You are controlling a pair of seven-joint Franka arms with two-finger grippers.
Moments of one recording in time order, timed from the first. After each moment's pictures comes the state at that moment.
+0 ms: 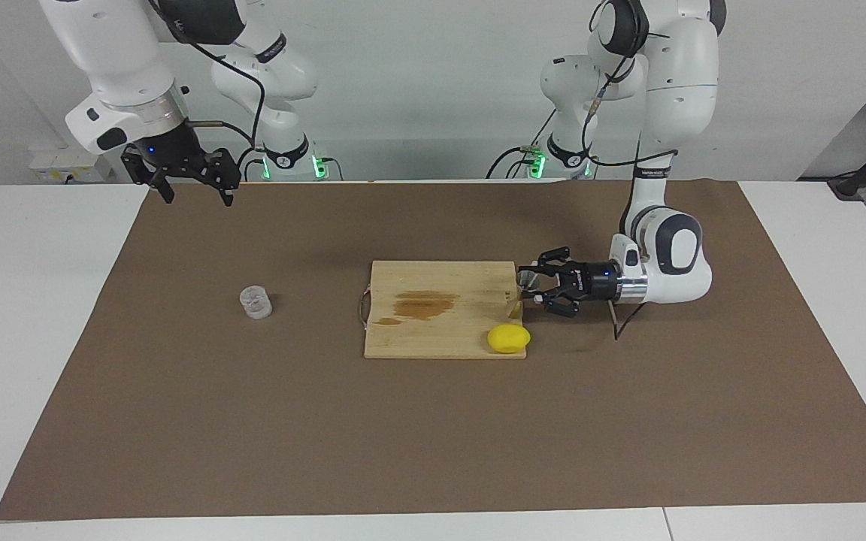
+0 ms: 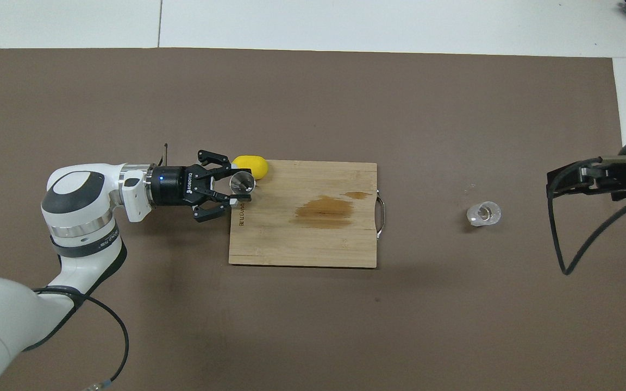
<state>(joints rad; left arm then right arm) -0.15 0.38 0.03 -2.05 -1.63 1.64 2.24 -0.04 -0.03 0.09 -1.60 -0.03 1.51 0.11</state>
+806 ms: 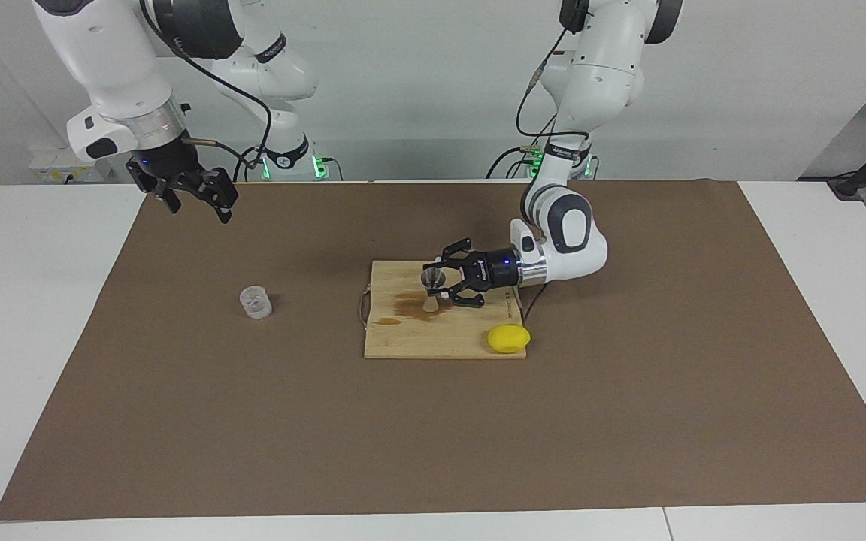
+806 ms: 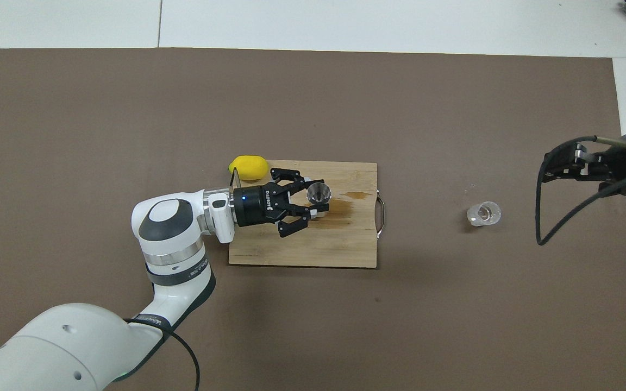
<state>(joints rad) -0.50 0.37 0.03 -2.10 -2.01 1.94 2.24 -0.06 -0.03 0.09 -1.69 0.07 1.63 0.52</state>
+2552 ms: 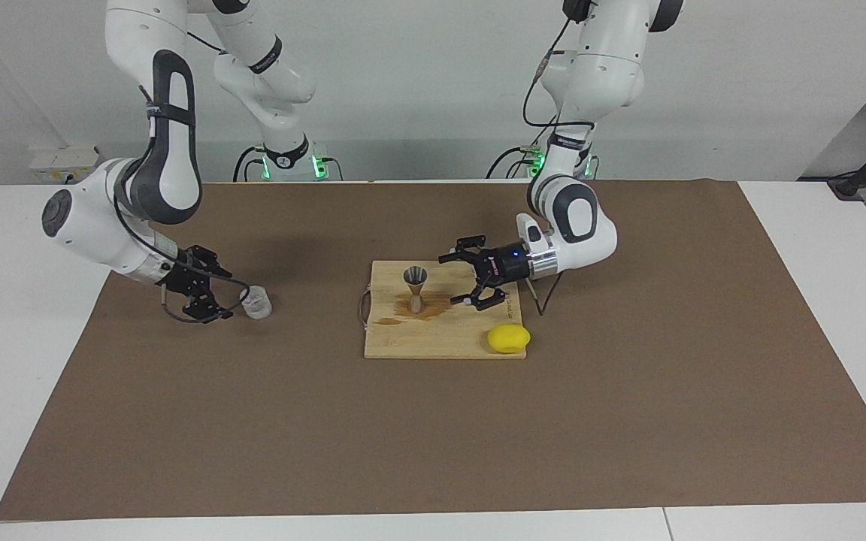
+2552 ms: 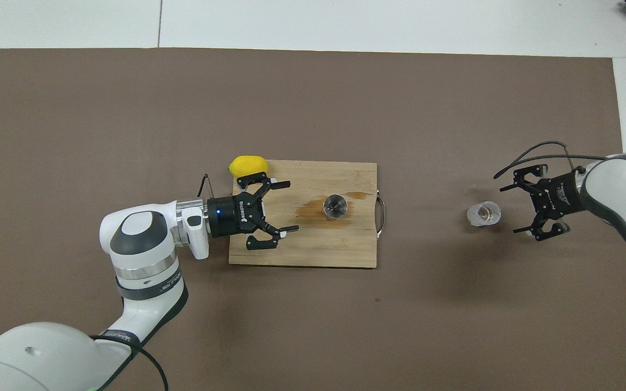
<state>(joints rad) -0.38 0.26 0.05 -2.24 -1.84 1.94 2.37 -0.30 0.26 0.08 -2.02 0.41 2.00 0.91</state>
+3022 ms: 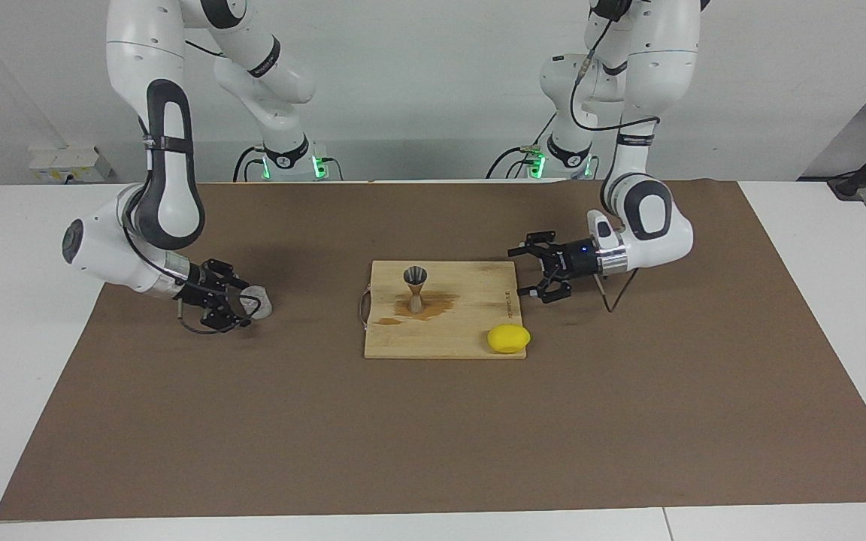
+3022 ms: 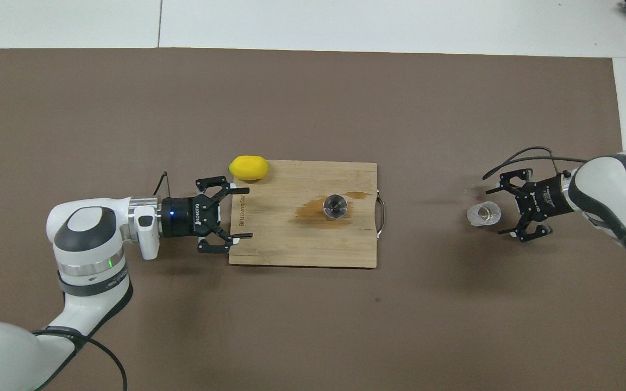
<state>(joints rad) -0.09 0.23 0.06 -2.25 -1.38 1.77 2.38 -0.29 0.31 0.09 -2.04 0.51 2.02 0.87</state>
